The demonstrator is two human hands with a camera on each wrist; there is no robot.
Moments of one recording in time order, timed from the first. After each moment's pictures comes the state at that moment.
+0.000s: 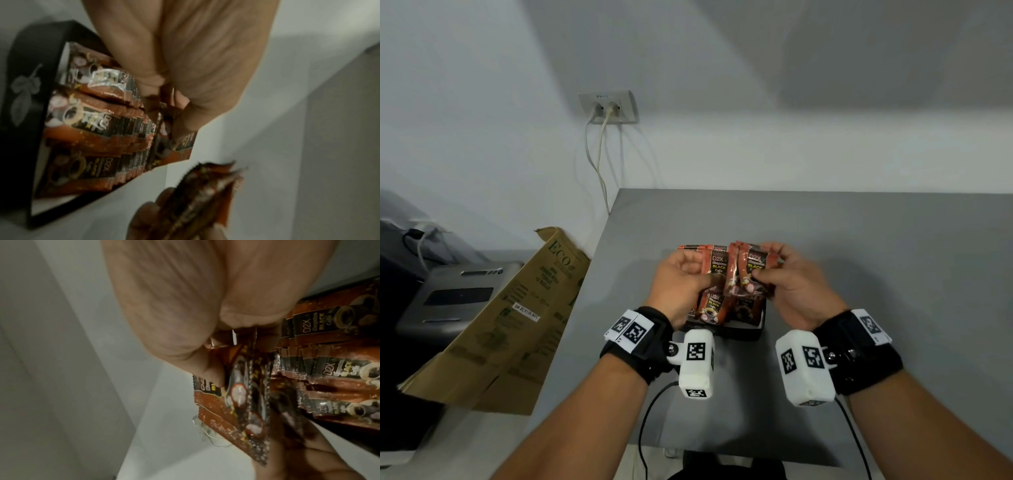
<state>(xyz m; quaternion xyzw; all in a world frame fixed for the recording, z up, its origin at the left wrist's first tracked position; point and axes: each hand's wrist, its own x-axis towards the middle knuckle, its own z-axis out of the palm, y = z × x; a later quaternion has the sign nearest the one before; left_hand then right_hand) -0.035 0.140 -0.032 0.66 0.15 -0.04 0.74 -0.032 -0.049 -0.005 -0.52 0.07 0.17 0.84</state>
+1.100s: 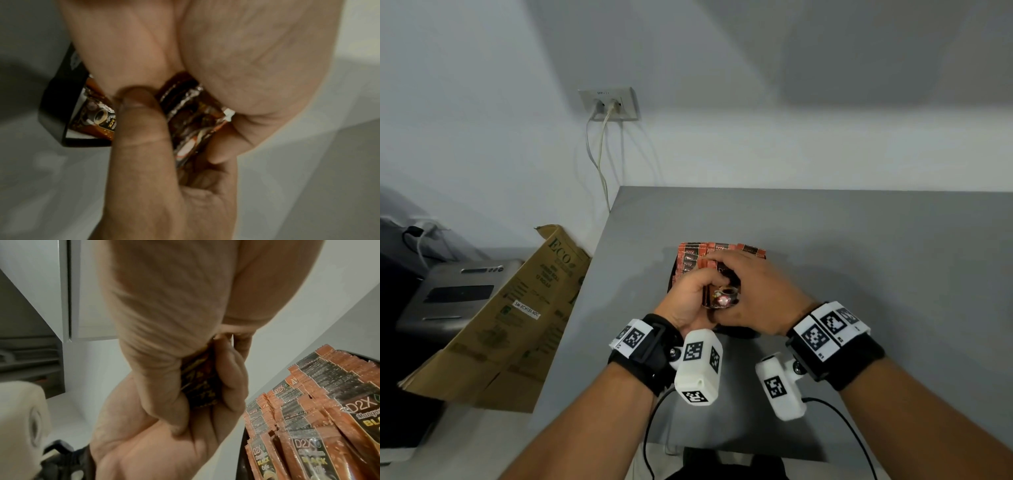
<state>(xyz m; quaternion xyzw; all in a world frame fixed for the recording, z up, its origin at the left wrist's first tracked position) -0.057 0.124 -0.016 0.43 0.12 -0.20 0.87 -0.043 -0.020 0.007 -0.90 -0.27 0.10 0.34</state>
